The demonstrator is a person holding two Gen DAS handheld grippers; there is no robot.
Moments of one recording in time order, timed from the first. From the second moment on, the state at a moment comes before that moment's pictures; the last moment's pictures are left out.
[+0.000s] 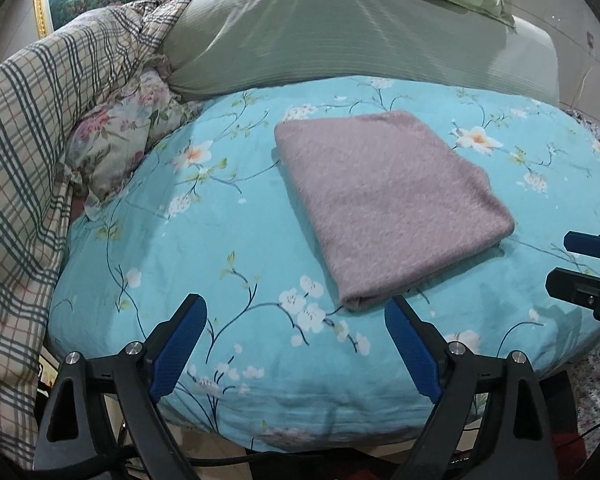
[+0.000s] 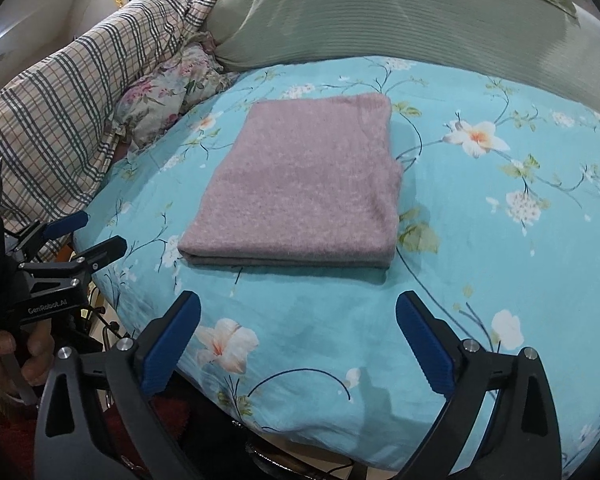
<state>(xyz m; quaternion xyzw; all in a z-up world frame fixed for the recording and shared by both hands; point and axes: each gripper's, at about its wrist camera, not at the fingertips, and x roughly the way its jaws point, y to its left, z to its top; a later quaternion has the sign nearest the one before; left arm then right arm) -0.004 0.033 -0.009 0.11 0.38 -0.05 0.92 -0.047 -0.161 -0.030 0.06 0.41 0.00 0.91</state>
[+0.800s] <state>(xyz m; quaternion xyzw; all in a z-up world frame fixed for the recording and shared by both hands) 0.060 0.022 -0.032 0.09 0.42 -0.05 0.90 0.021 -0.195 -0.044 0.07 0.43 -0.01 0.90</state>
